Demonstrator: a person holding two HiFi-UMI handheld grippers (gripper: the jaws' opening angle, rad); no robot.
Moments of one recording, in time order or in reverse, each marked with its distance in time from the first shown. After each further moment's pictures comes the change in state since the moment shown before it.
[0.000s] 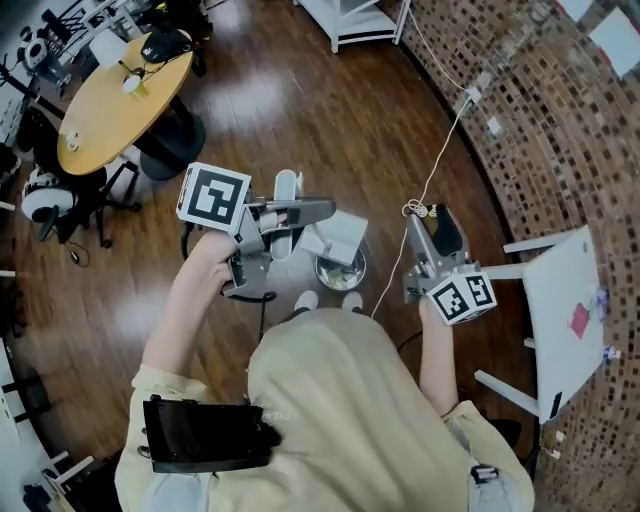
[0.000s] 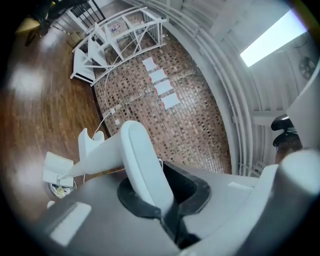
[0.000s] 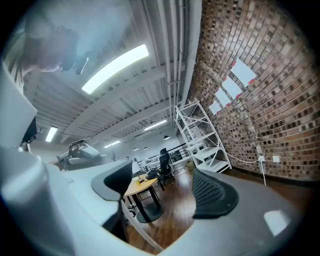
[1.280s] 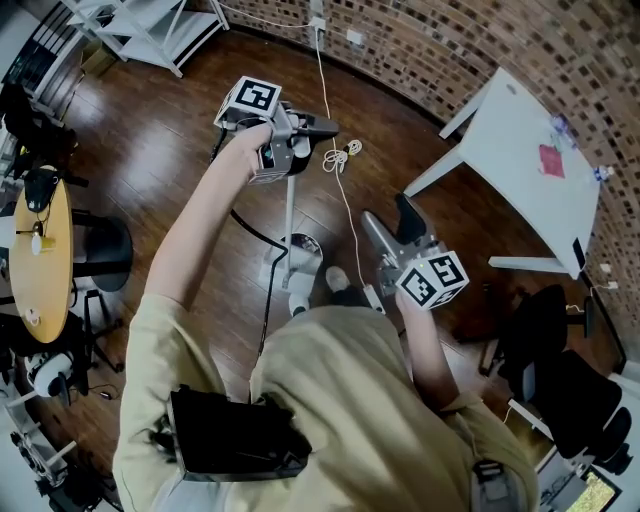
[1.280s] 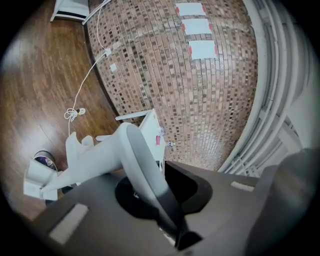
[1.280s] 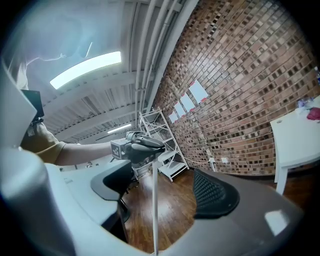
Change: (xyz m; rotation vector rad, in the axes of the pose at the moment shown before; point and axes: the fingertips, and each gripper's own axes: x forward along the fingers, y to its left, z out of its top) left arm 0.347 0.071 0.029 -0.214 0.584 -0.029; right arm -0.155 -0.104 -0.016 0.043 -0.065 -0.437
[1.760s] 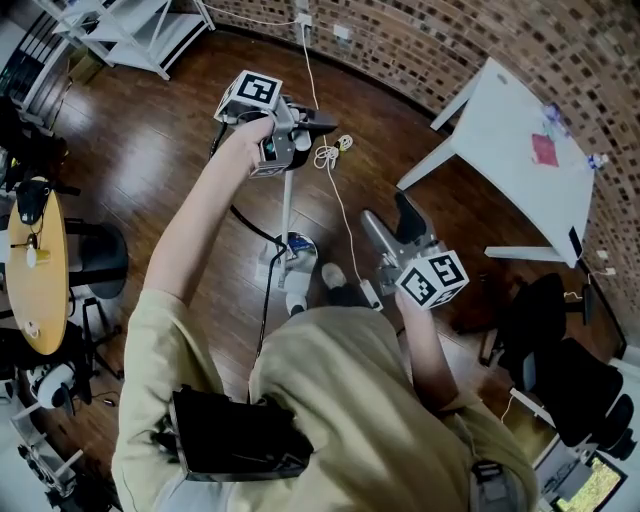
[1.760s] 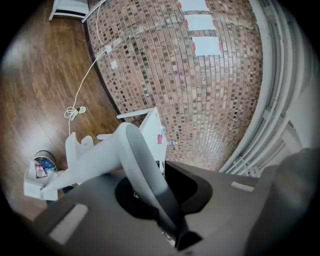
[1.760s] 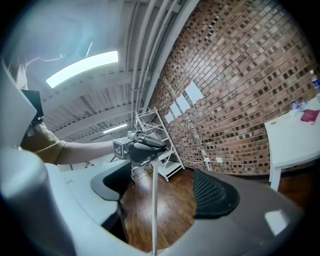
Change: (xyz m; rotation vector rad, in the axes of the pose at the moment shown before) left arm 0.022 0.004 0.011 -0.012 0.025 0.021; right arm -0.010 -0.011 0.002 0.002 -0.002 -0.048
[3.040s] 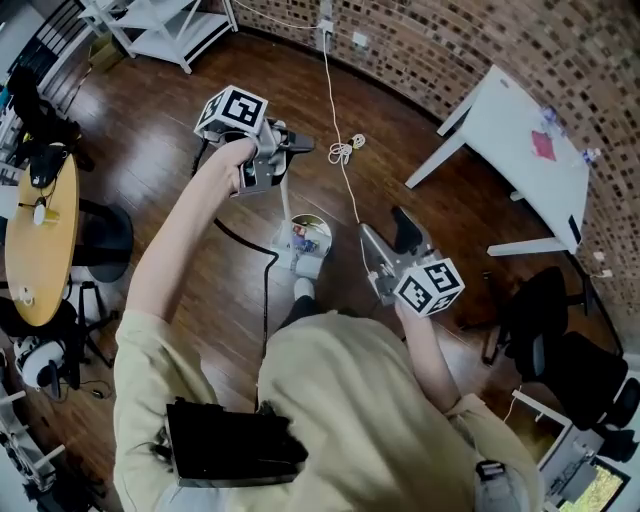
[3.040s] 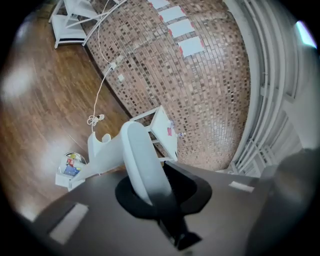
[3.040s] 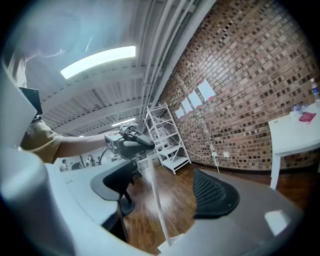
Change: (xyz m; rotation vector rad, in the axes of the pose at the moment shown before) left arm -0.144 0.031 -0.158 0.140 -0.039 0.157; right arm -0.069 0.140 -0.076 -0.050 0.049 0.048
